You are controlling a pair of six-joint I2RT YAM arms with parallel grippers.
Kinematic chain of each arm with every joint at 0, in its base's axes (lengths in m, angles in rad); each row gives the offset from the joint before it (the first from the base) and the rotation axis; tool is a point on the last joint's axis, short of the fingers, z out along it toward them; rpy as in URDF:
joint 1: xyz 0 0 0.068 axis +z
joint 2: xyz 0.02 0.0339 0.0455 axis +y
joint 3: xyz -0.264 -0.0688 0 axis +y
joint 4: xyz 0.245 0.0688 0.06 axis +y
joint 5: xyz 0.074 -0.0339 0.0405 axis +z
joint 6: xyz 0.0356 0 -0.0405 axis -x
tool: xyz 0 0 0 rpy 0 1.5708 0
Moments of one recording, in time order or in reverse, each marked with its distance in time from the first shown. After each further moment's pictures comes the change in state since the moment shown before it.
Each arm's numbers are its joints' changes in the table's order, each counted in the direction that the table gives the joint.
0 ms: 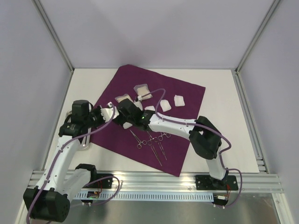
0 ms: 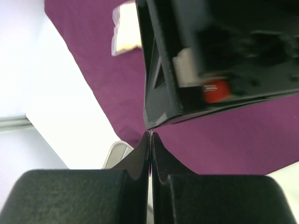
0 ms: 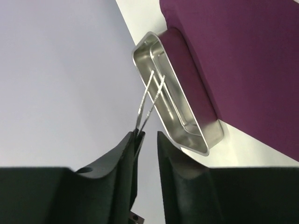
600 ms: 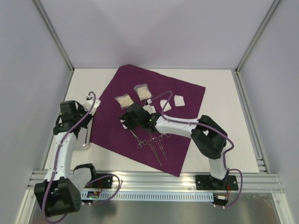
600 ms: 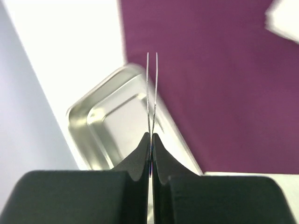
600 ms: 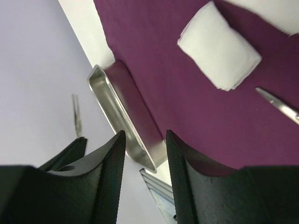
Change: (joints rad) left arm 0.245 0.069 0.046 -0.061 0.119 0.264; right arm -0.054 -0.050 0.211 -0.040 -0.005 0.068
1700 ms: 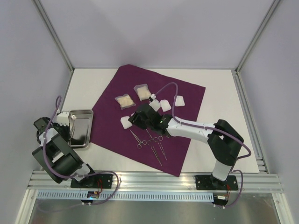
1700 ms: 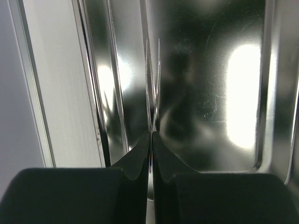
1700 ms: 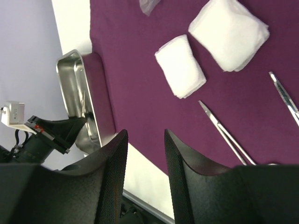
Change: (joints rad) left arm 0.647 0.390 0.100 -0.164 -0.174 -0.022; right arm -0.014 -0.205 0.167 0.019 -0.052 0.410
